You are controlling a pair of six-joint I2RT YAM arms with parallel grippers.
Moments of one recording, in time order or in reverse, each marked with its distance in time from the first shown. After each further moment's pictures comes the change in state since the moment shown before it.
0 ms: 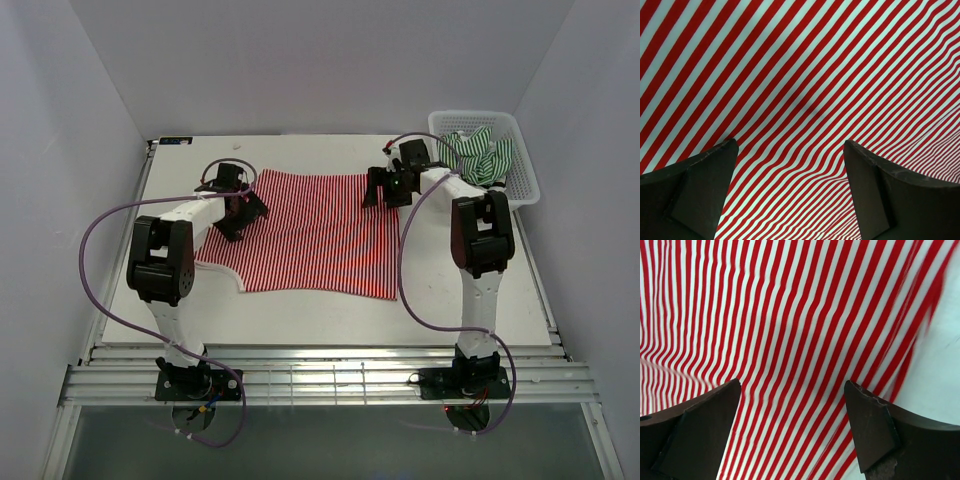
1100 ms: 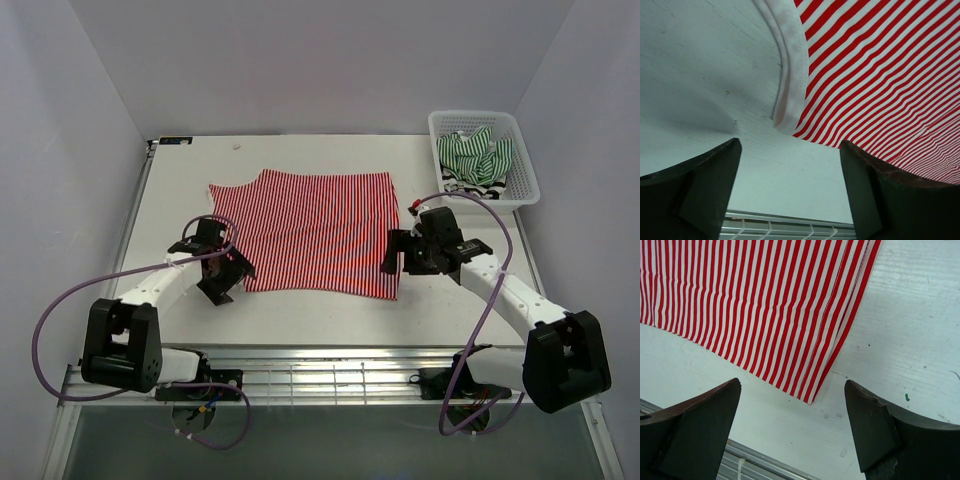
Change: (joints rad) left arm 0.000 -0.602 -0.571 -0.182 0.078 -0.077; right arm 0.129 -0.932 -0.839 -0.035 0.192 0.159
